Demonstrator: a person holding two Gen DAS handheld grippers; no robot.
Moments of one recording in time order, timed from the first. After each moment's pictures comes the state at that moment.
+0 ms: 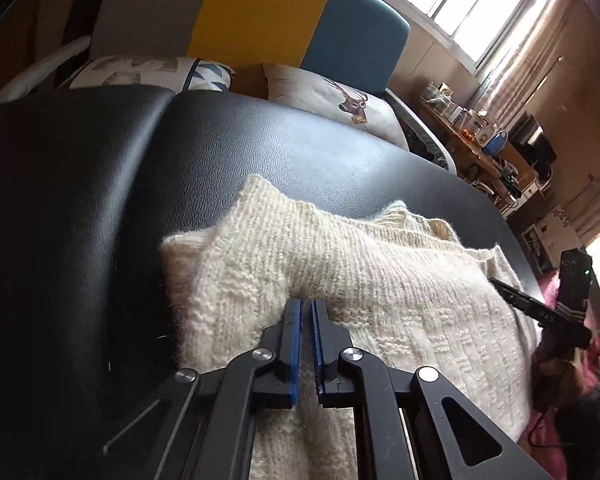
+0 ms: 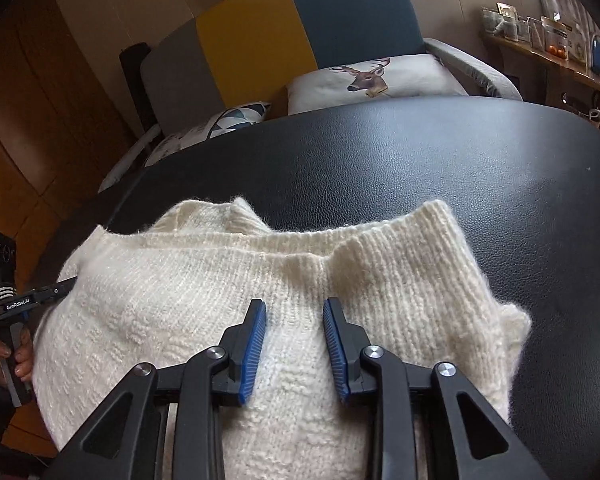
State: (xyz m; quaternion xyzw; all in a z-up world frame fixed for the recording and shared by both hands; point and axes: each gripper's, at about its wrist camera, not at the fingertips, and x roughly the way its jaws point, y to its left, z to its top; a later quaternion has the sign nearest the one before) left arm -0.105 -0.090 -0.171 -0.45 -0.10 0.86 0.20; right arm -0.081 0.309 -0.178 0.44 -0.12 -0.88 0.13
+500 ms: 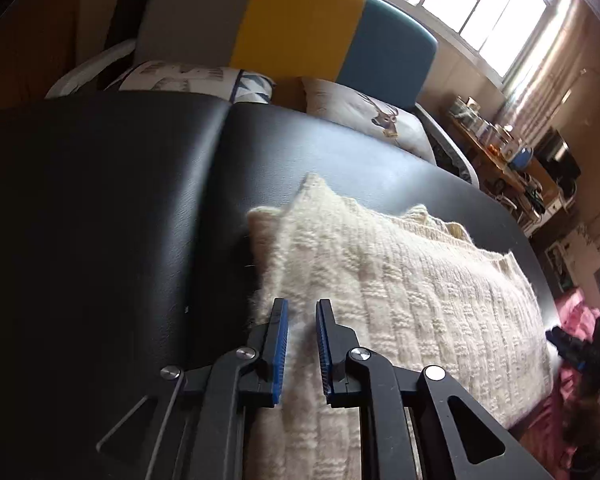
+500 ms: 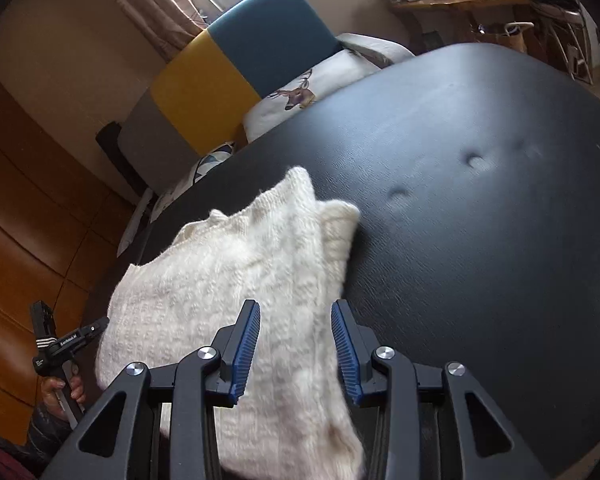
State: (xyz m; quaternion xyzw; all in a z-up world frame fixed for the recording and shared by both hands) left arm -0.061 -0.147 -0.151 -0.46 -0.15 0.87 0.13; right arm 0.054 0.405 -0.153 0.41 -0.27 -0.87 0.09
